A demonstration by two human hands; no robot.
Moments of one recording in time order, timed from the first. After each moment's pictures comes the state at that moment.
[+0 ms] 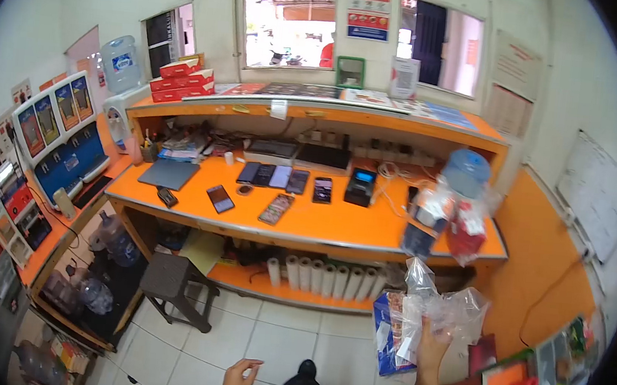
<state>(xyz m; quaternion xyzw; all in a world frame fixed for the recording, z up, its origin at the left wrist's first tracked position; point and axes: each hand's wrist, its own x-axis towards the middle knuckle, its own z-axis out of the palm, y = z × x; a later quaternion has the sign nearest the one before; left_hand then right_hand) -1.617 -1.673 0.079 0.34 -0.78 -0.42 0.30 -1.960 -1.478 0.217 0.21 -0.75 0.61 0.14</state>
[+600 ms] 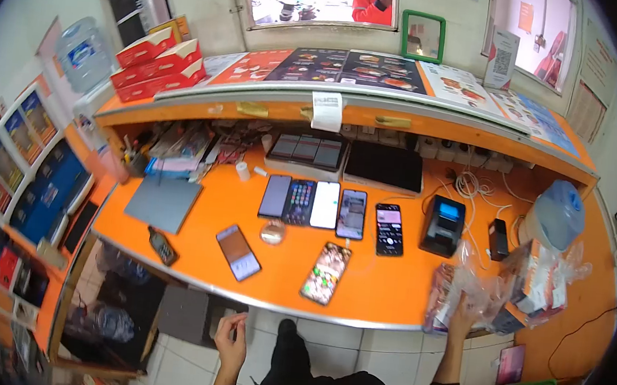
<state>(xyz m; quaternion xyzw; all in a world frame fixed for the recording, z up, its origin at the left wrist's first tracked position) -1.751 -2.088 0.128 0.44 -0.72 -0.31 0.45 -2.213 -1.796 0.047 0.16 -0.84 0.49 0.15</state>
